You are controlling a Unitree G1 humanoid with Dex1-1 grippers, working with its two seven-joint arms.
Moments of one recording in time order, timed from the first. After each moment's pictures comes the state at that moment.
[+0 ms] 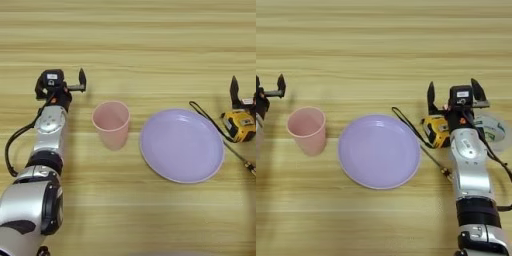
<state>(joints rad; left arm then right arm) -0.64 0.21 0.22 1.03 -0.08 -0.46 -0.05 -0.25 -0.24 -0.17 0.26 0.00 -0.19 0.06</state>
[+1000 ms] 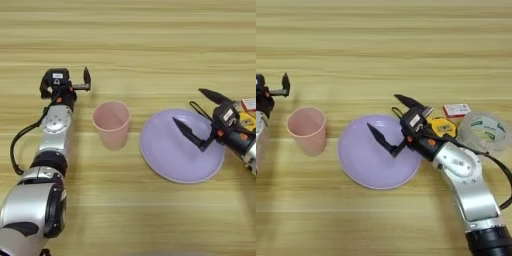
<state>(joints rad) -0.63 0.19 0.18 1.00 -0.07 -0.46 0.00 -0.03 -0.39 0.13 -0.19 0.15 -0.05 0.67</state>
